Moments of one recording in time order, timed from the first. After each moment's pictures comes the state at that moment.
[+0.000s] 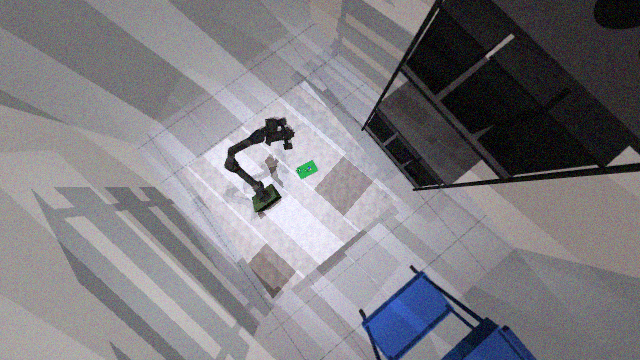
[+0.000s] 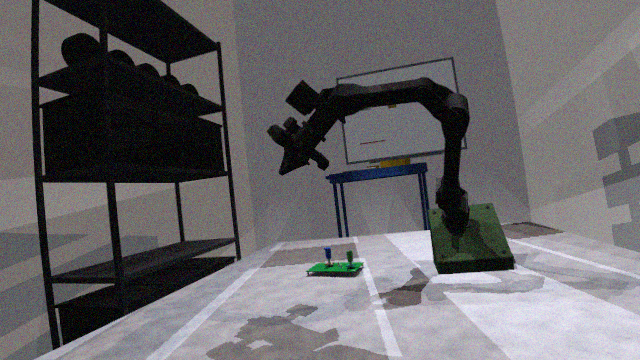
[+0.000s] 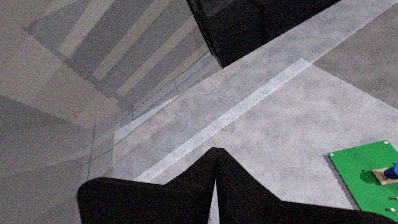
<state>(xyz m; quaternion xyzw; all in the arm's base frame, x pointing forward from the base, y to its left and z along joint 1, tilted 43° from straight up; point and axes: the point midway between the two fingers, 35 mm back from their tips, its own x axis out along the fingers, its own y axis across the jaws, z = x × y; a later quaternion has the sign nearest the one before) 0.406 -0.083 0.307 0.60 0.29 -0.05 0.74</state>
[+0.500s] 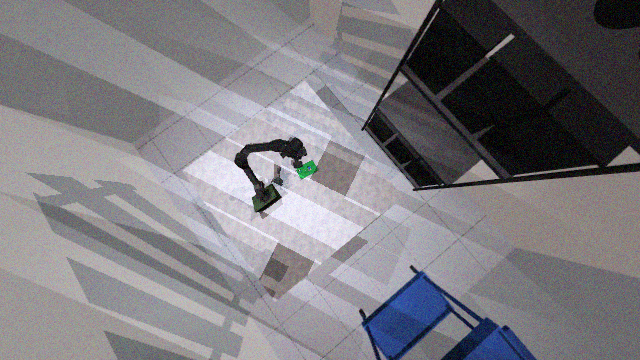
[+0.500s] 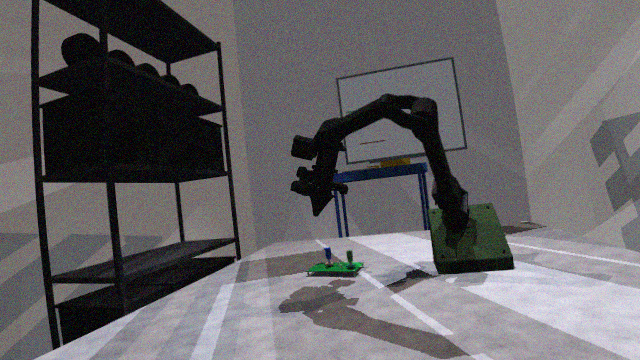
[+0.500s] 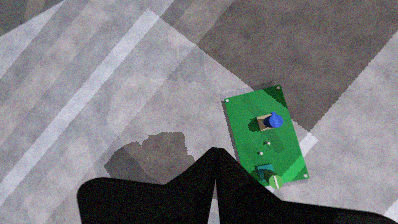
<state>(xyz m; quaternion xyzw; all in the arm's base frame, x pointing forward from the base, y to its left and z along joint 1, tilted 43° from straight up) 0.378 -0.082 0.141 0.50 0.51 -0.04 0.70</state>
